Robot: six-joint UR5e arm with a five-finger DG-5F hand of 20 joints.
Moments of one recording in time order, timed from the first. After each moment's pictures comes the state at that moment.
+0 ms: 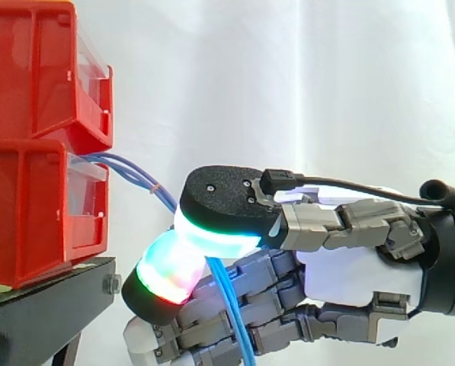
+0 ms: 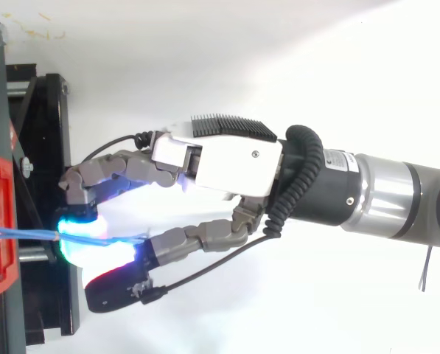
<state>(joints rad) 0.19 -2.38 -1.19 -2.62 -1.20 -0.33</state>
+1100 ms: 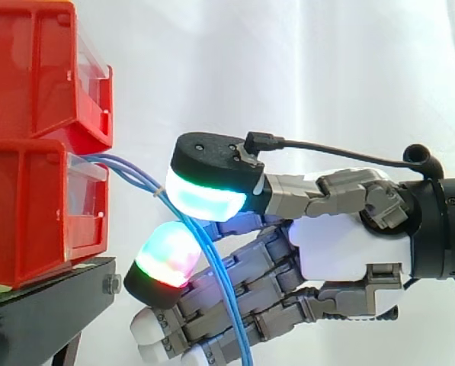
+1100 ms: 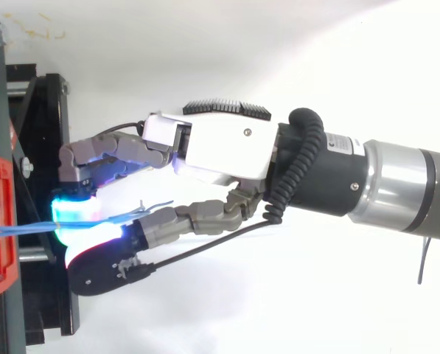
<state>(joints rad) 0.17 -2.38 -1.08 -2.85 -1.19 -0.25</state>
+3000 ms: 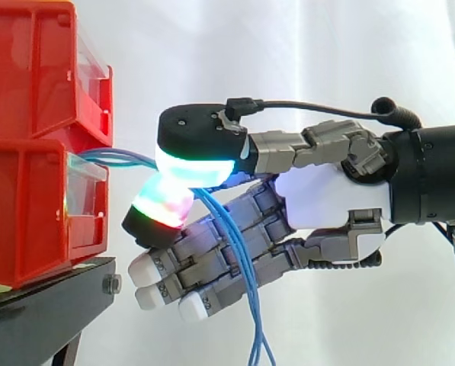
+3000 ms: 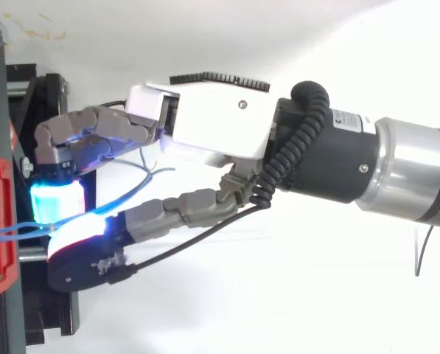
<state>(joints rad) 0.15 -2.38 -0.97 -2.98 -1.20 -0.24</state>
